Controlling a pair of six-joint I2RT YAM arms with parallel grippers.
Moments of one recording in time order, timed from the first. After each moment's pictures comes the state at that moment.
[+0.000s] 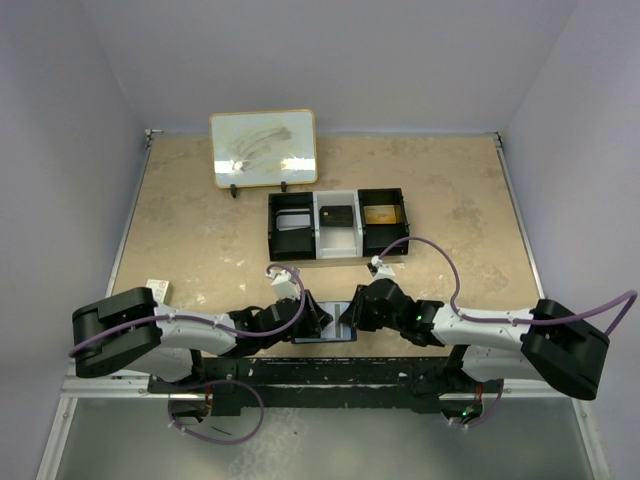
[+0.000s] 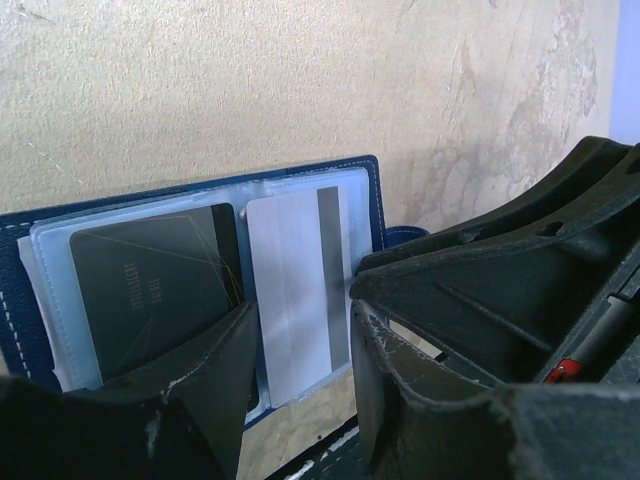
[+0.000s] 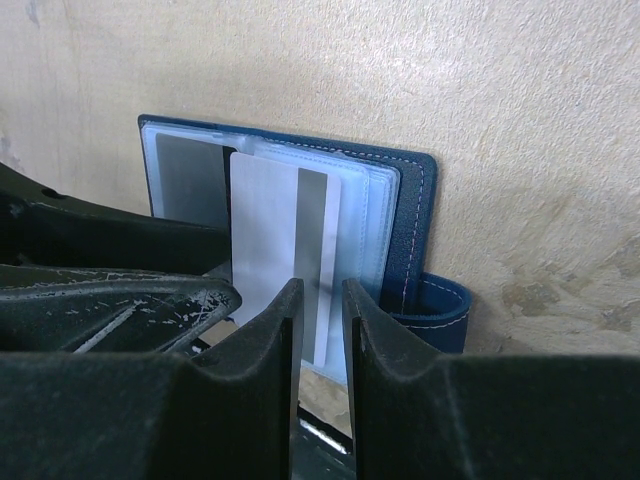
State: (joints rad) left arm -1.21 1.34 0.33 0.40 -0.37 -1.21; right arm 1.01 1.19 0.33 0.09 0.11 1.03
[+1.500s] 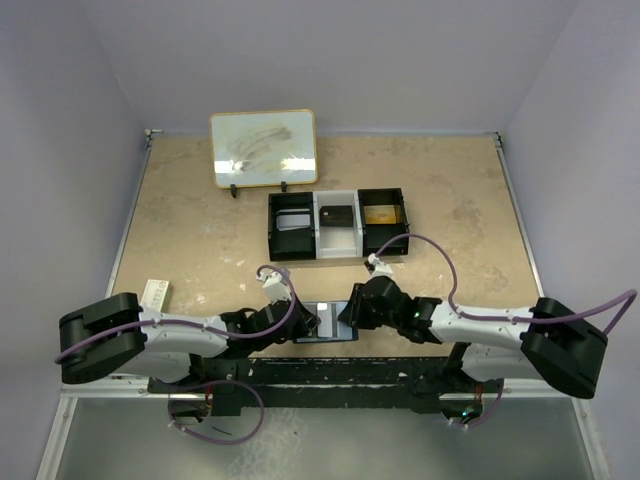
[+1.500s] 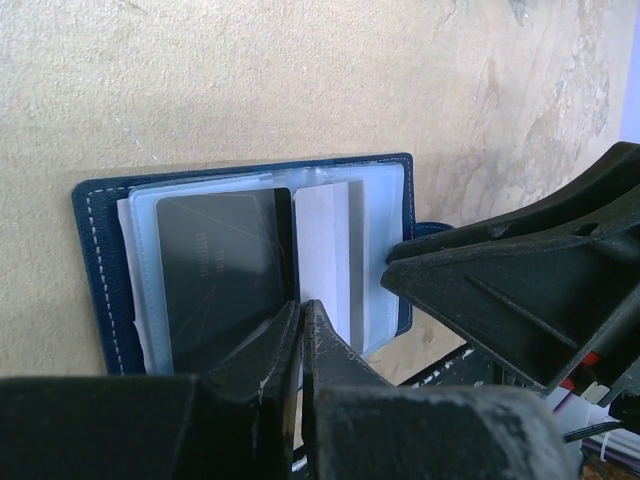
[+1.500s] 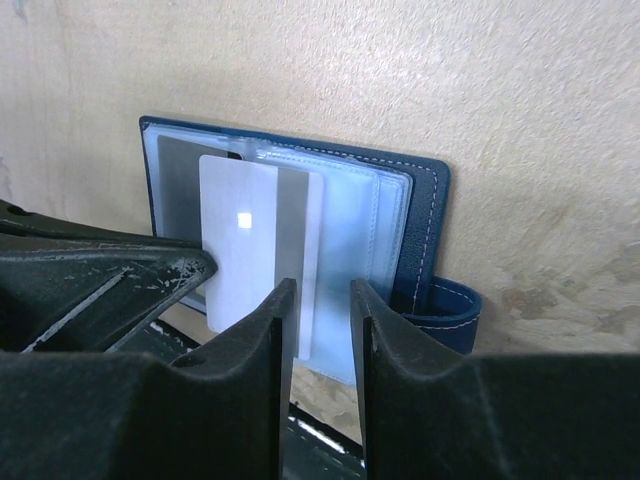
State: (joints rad) left arm -1.21 1.26 0.29 0.31 -0.39 -1.27; right arm 1.01 1.20 0.36 0.07 0.11 1.01
